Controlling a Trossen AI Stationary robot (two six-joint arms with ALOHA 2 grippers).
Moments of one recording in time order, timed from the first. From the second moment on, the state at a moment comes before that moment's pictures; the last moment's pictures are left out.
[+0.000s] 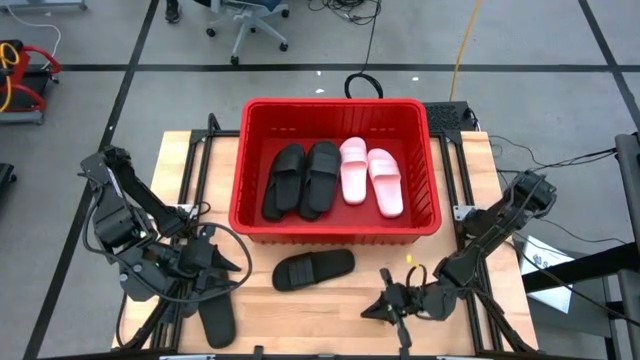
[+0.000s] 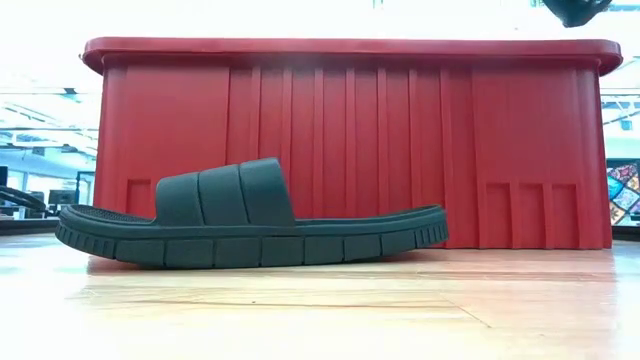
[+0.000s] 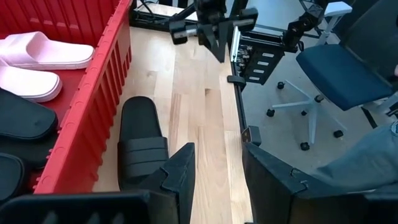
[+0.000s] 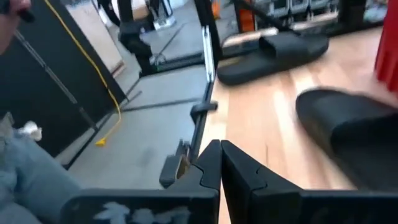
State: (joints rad) left arm -0.91 1.22 1.45 -0.93 -0.57 -0.74; right arm 0.82 1.55 0.76 0.50 0.53 0.50
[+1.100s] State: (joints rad) left arm -0.91 1.22 1.45 -0.94 -0.49 -0.65; right arm 0.57 1.90 0.98 0.51 0.42 0.65
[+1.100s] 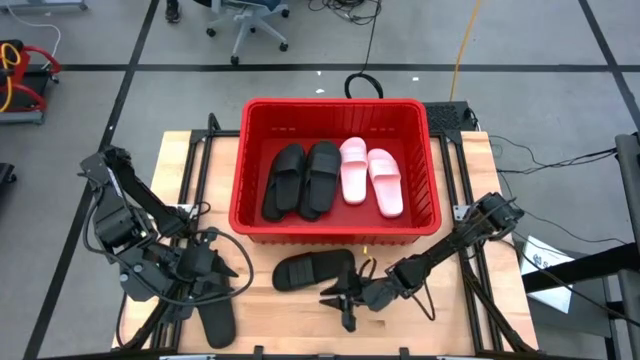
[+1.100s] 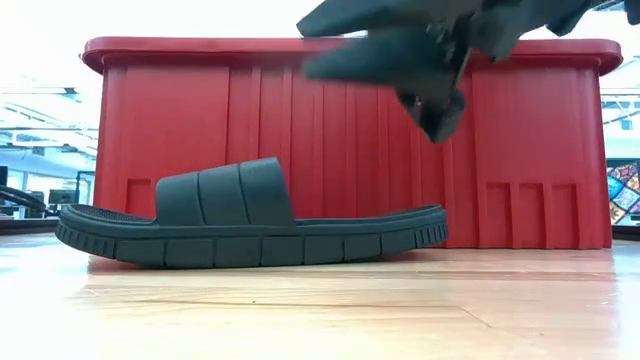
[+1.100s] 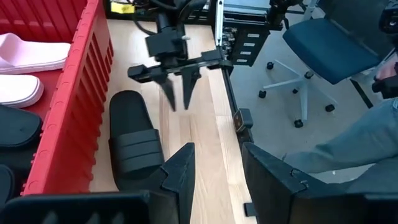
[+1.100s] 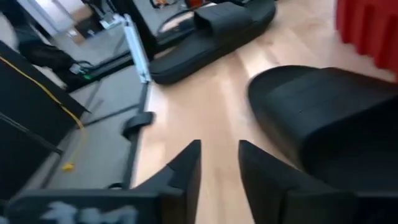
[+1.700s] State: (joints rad) left arm -0.91 1.22 1.45 -0.93 -0.49 -0.65; right arm 0.51 1.97 0.98 0.49 0.42 0.62
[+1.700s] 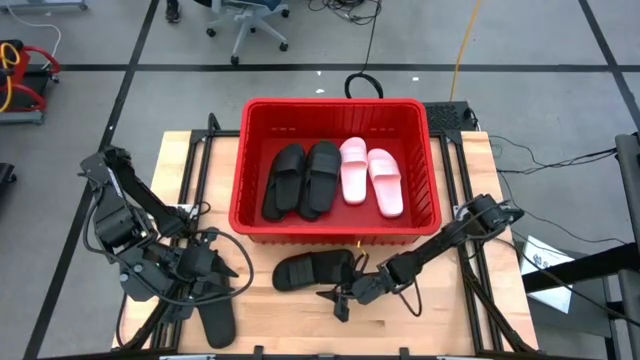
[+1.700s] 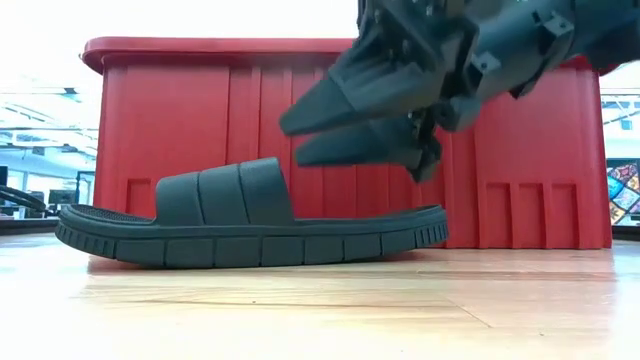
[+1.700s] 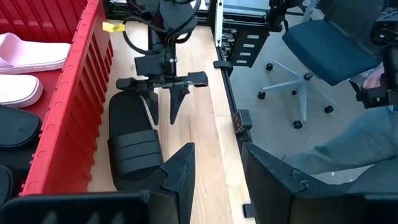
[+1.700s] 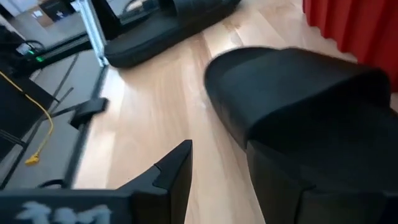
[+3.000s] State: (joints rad) left arm -0.91 1.22 1.45 -0.93 -0.49 -0.68; right arm 0.45 2.07 0.98 0.67 0.34 0.67
